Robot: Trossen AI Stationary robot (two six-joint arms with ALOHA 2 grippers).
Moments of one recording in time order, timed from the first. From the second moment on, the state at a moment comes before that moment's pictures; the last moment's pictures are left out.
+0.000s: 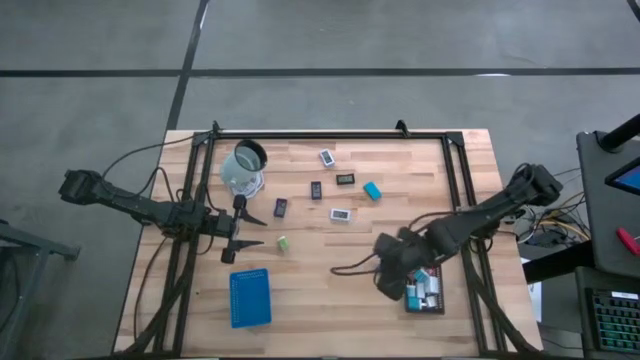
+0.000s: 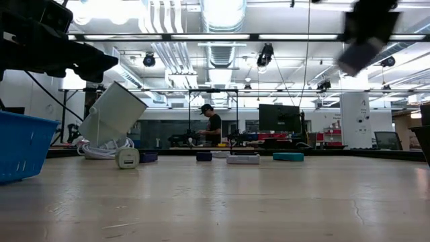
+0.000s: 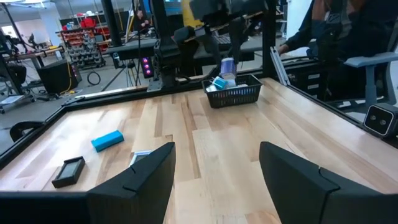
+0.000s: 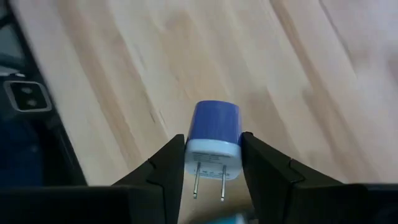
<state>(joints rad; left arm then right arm) -0.22 0.60 0.03 0.47 -0.07 0.12 0.47 1.49 1.19 -0.88 0.09 1.00</state>
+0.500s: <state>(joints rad) -0.23 0.60 0.03 0.47 -0.07 0.12 0.68 1.43 1.18 -1.12 0.02 1.61</state>
